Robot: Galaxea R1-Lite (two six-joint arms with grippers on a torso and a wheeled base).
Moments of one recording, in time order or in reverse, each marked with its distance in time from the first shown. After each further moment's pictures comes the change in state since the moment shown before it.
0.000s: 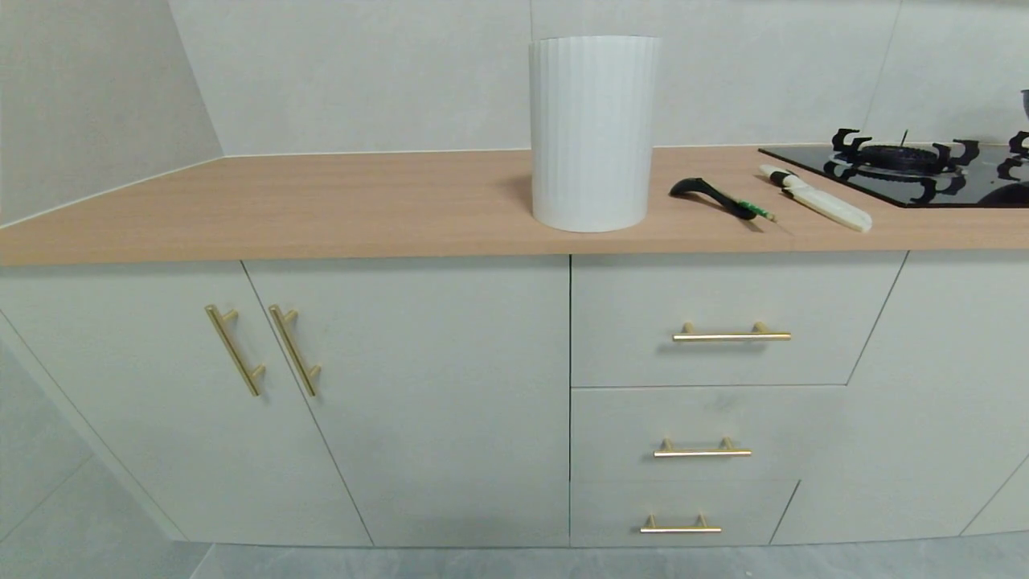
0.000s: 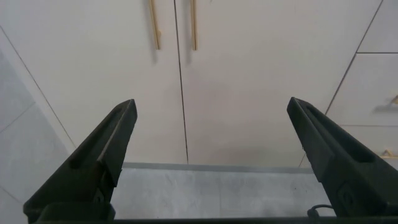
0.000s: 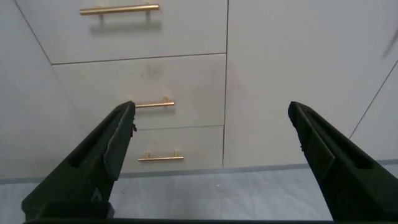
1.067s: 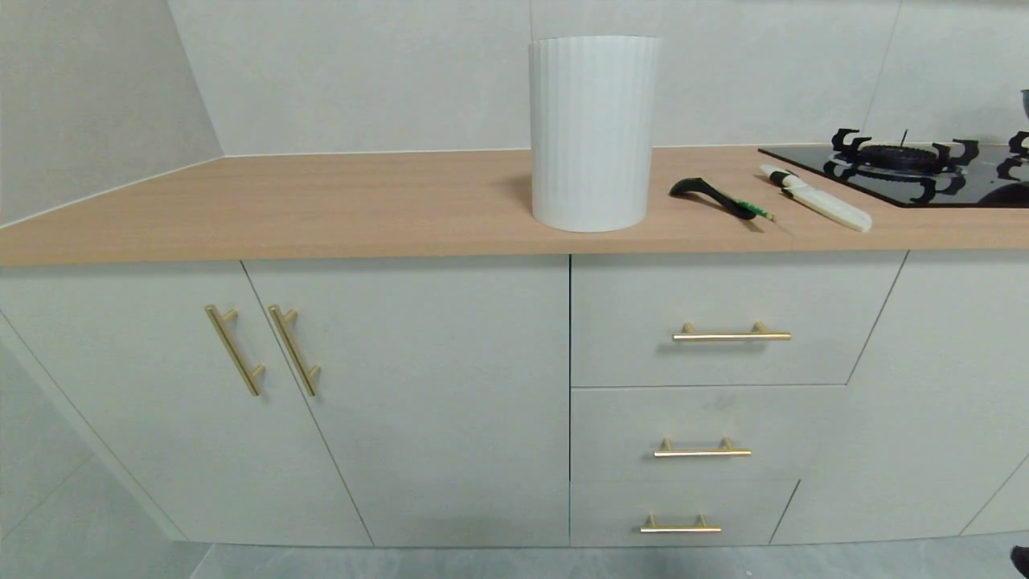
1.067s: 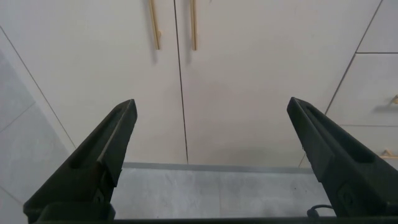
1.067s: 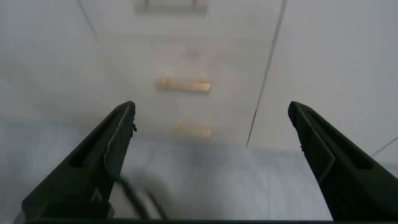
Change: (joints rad) left arm 0.000 0.000 0.000 0.000 0.000 -0.001; right arm 0.079 0.596 -0.285 -0.001 0.144 -0.023
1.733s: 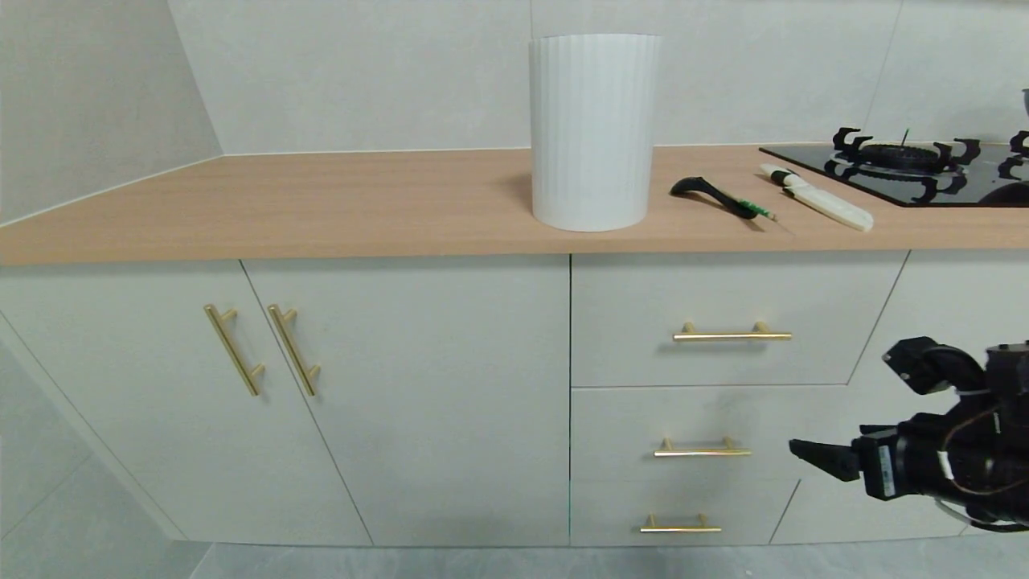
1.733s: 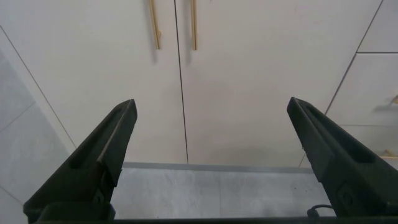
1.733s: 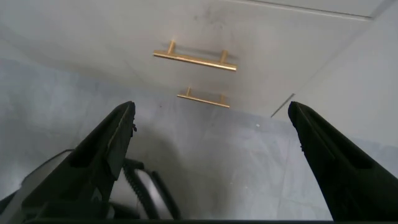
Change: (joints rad) left arm 0.000 0.000 0.000 0.000 0.000 0.000; right arm 0.090 0.939 -0.132 -0.533 0.001 -0.010
